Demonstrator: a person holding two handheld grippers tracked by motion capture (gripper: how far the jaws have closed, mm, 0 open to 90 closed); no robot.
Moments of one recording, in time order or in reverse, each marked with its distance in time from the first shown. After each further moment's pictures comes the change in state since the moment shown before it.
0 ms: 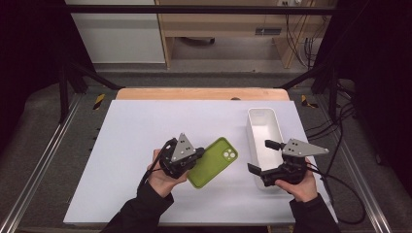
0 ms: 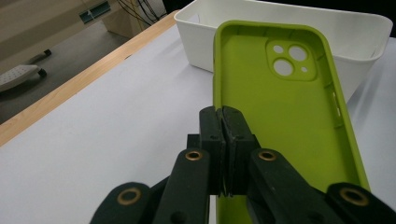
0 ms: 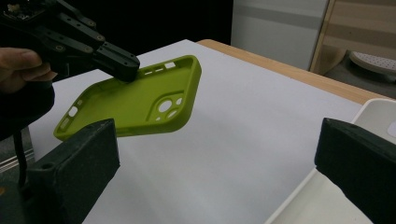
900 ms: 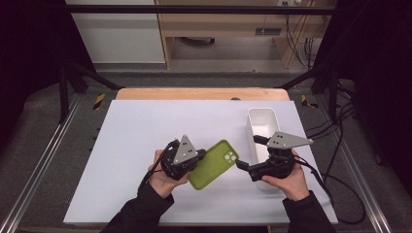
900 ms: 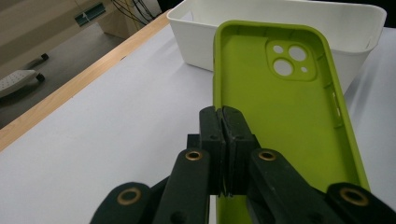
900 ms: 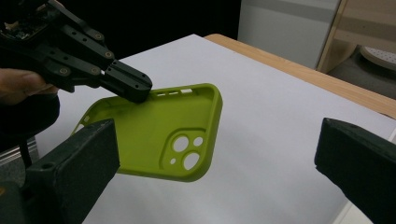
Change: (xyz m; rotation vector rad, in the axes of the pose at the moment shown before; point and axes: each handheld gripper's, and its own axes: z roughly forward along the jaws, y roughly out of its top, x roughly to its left) left arm -0.004 0.000 0.001 0.012 -0.011 0.042; right arm 0.014 0.026 0.024 0.055 0.016 -0.016
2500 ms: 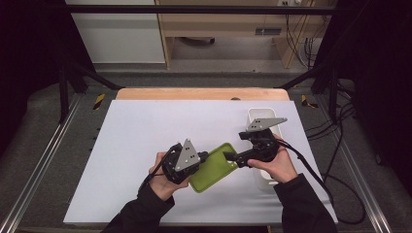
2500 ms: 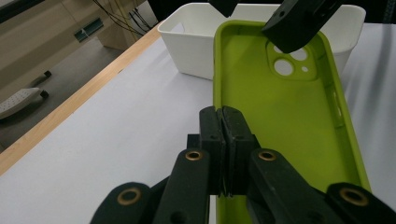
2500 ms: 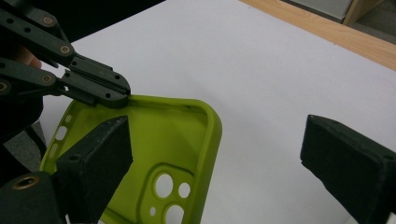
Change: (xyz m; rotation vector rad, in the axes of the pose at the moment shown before) left arm -0.011 0.004 -0.006 -0.023 -0.004 0.071; right arm -0.007 0.030 0.040 0.228 0.053 0.037
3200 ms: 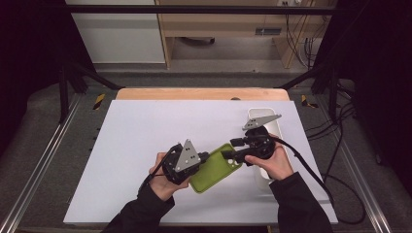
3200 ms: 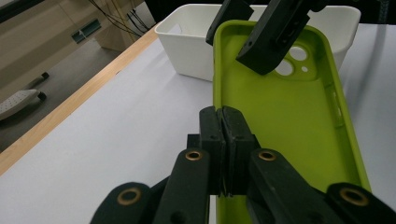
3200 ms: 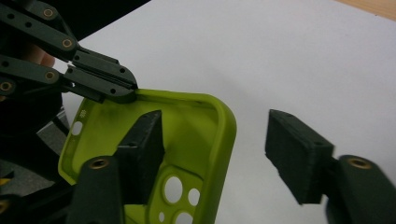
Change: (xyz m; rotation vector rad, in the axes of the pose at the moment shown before) left arm -0.001 0.000 0.000 -0.003 -0.007 0.006; right arm -0.006 0.001 0.011 0.071 0.108 0.069
